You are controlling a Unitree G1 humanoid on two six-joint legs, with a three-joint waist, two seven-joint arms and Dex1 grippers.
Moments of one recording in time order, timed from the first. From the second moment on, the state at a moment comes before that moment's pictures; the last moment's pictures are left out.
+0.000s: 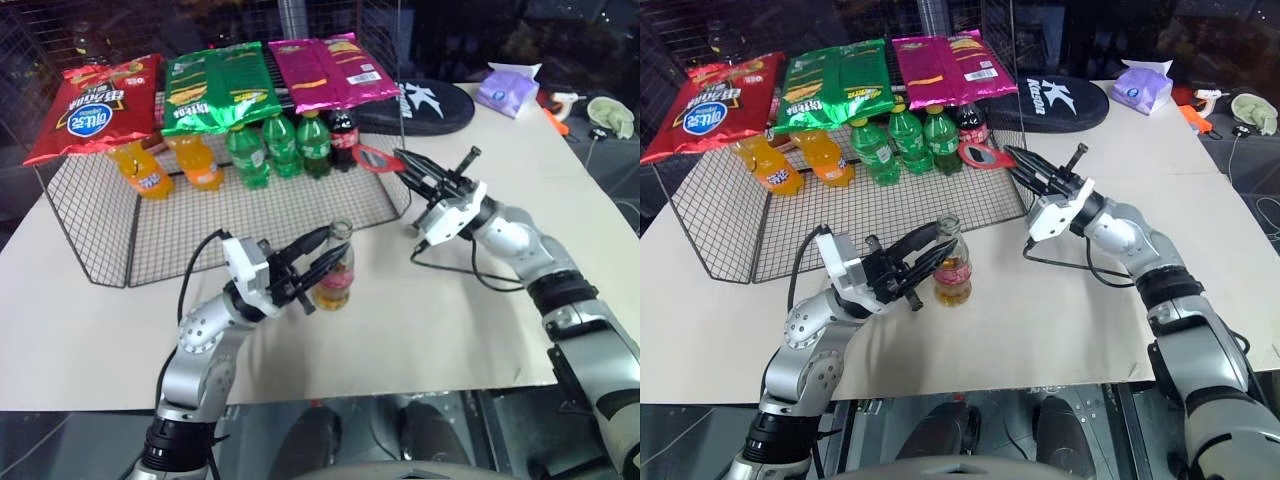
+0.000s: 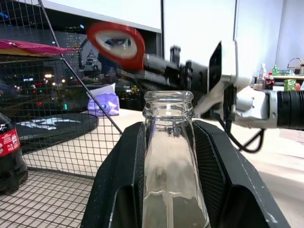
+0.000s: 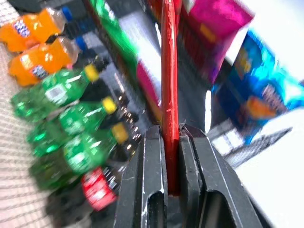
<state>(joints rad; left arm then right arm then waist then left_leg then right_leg) -0.06 0.36 -0.03 -0.30 -0.51 -0.06 -0.82 -0.77 -0.48 0.26 0.67 -0.39 -1.04 0.11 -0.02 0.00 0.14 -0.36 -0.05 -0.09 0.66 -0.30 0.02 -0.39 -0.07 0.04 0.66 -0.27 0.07</state>
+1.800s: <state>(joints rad) 0.26 0.49 0.07 -0.48 -0.55 0.04 -0.80 -0.29 -0.43 0.16 0.15 0.10 -0.51 0.45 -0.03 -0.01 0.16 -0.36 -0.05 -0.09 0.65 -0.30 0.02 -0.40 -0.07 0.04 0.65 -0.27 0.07</state>
